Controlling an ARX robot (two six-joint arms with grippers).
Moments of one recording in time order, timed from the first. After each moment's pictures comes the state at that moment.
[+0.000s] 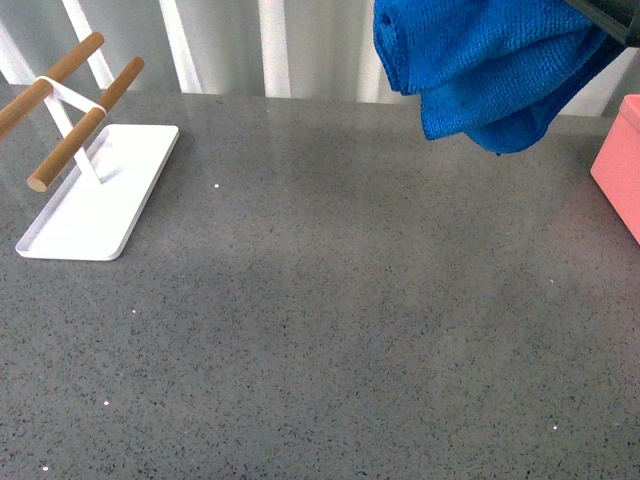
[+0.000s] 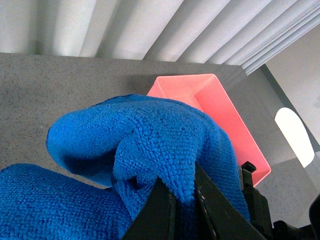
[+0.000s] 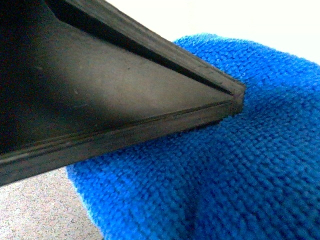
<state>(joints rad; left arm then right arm) -0.64 1.70 1.30 0.07 0.10 -0.50 0.21 1.47 0.57 0.79 -0.49 0.12</state>
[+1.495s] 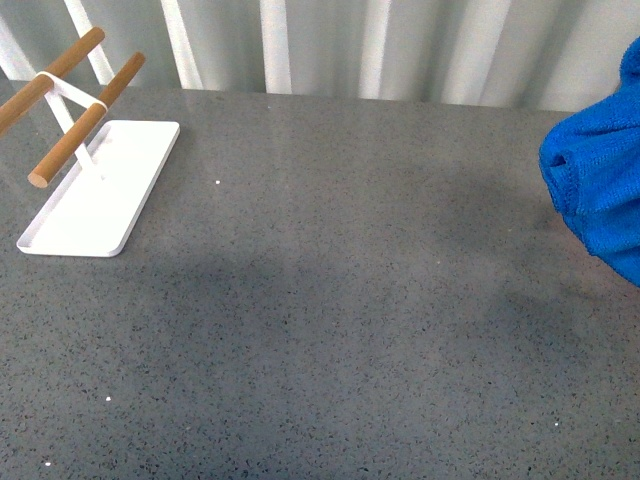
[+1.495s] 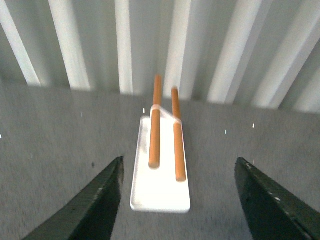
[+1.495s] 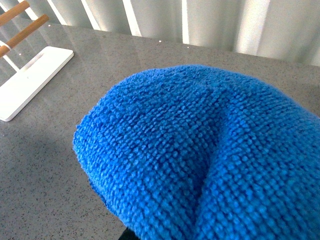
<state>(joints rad) 0.25 0.84 0.15 0.68 0.24 0.00 -0.07 1.39 0.49 0.45 -0.51 -0.10</state>
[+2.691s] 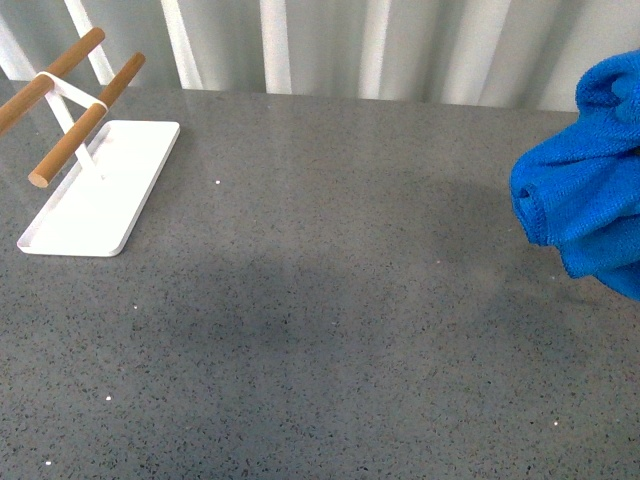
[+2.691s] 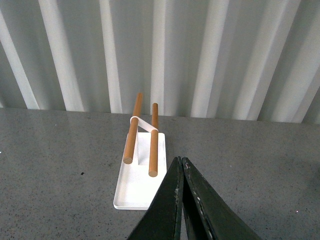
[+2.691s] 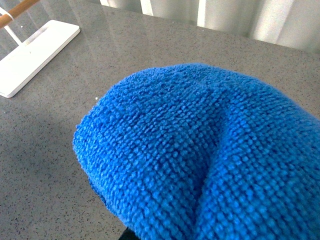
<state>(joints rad) 0.00 0.27 0.02 0.28 0.00 0.00 0.01 1.39 0.49 0.40 -0.44 -0.14</state>
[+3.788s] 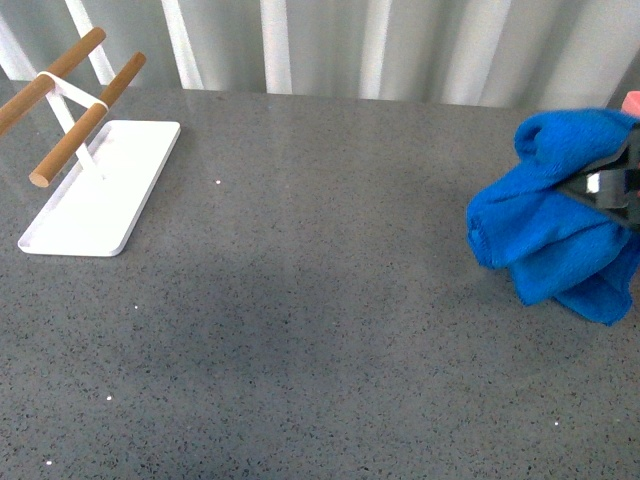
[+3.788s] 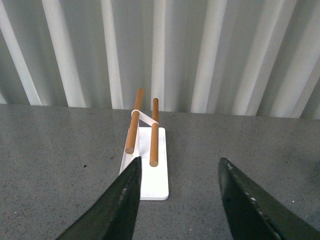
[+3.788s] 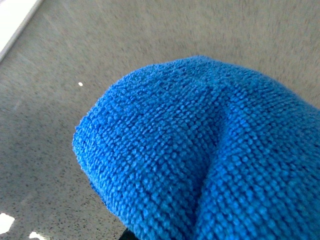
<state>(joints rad) 0.00 0.00 0.02 0.00 0.00 0.00 0.07 1.72 0.67 0.32 -0.35 -0.03</state>
